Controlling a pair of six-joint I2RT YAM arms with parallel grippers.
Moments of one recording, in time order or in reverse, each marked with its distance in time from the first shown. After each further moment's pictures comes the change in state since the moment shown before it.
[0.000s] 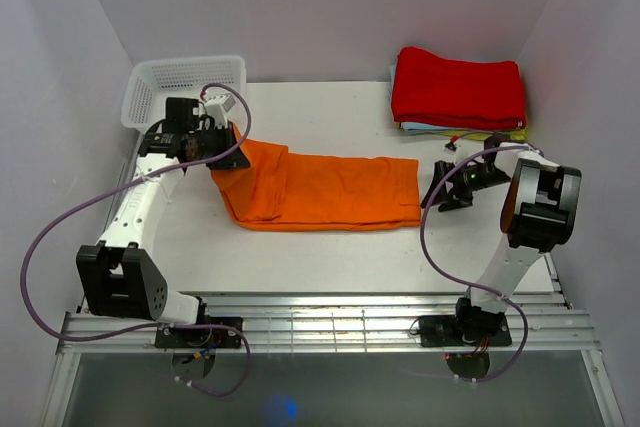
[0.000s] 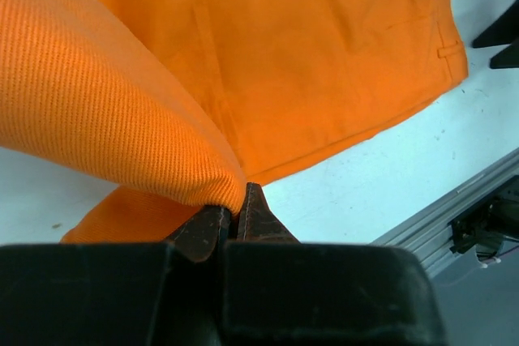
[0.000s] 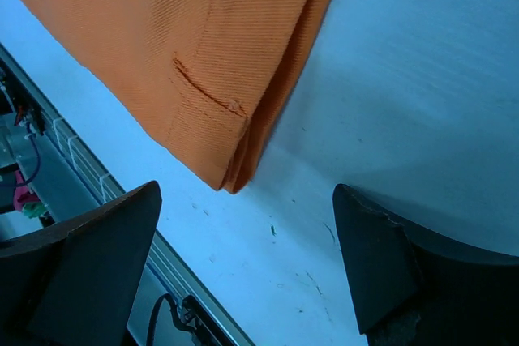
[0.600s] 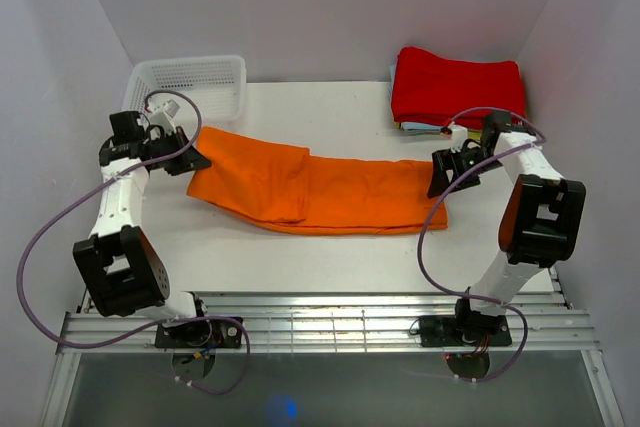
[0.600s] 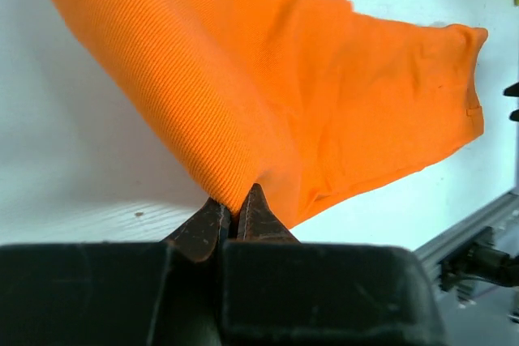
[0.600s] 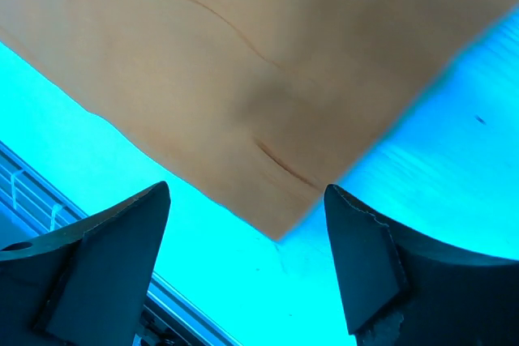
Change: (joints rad) left arm 0.351 0.071 -0.112 0.114 0.226 0.048; right arm 0.101 -0.133 0.086 -0.037 0.185 -0.063
